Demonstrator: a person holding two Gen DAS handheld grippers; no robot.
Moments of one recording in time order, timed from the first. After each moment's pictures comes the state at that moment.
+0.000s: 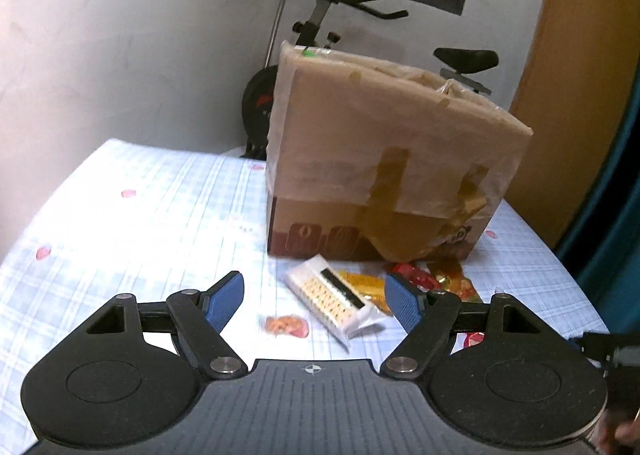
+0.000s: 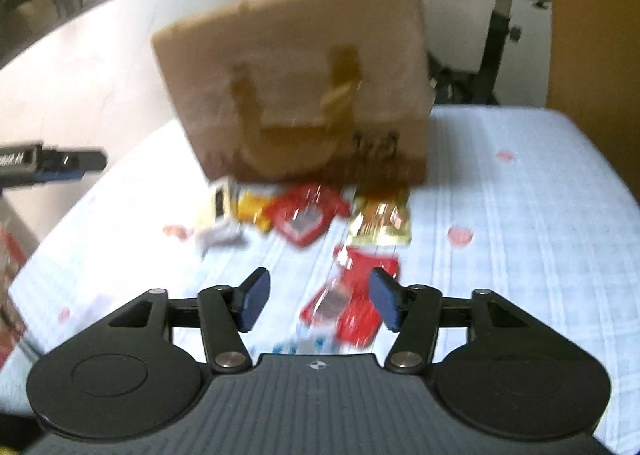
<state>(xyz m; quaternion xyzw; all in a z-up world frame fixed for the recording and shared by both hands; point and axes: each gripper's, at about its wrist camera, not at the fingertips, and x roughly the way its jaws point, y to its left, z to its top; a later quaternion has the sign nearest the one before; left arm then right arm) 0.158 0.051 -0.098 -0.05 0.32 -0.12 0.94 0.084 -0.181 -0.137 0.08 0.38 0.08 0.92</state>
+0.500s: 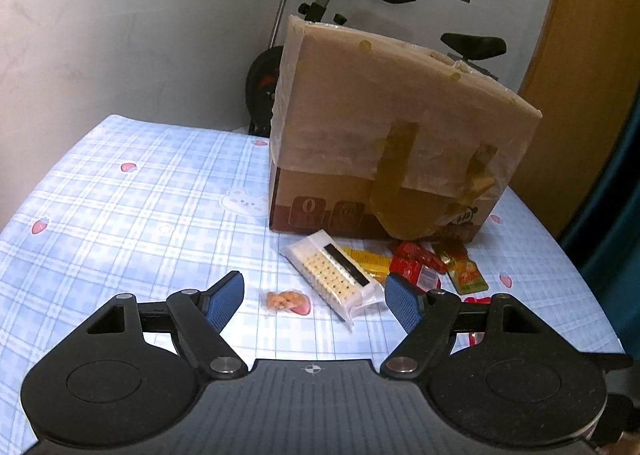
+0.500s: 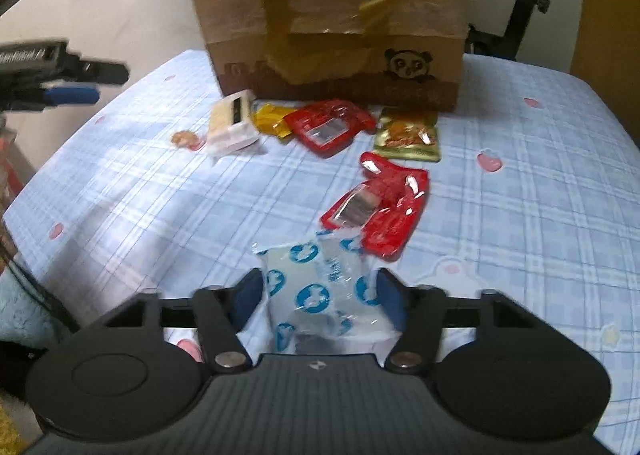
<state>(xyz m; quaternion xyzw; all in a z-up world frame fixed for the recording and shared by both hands) 0.151 0.049 -0.116 -0.05 0.34 -0.12 0.93 0.072 -0.165 -0.170 0.05 0.43 0.10 0.90</state>
